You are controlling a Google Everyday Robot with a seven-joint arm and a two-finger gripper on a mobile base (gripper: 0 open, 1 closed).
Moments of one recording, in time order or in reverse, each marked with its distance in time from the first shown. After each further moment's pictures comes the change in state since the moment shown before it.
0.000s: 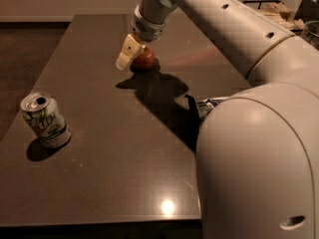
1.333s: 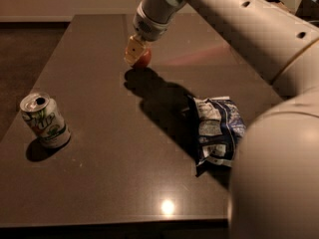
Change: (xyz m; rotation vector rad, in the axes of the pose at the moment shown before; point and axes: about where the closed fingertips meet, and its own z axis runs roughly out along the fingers) arm 0.003 0.020 -0.025 0.011 -0.061 -0.119
